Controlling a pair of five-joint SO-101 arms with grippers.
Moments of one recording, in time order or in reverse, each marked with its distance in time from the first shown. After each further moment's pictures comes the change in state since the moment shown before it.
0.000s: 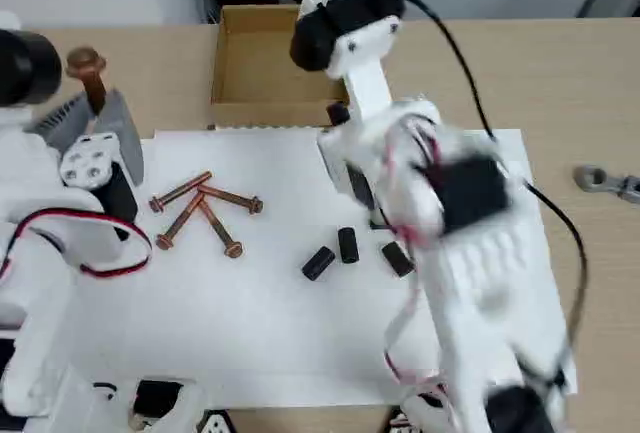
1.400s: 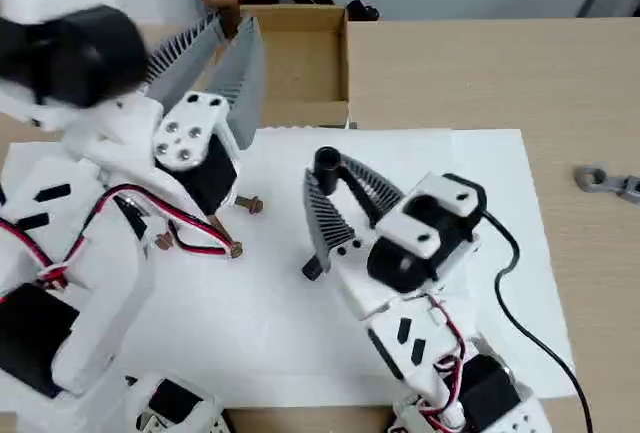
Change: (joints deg) left arm 24.1 0.0 9.8 -28.1 4.0; right arm -9.4 -59.3 77.9 -61.6 -7.2
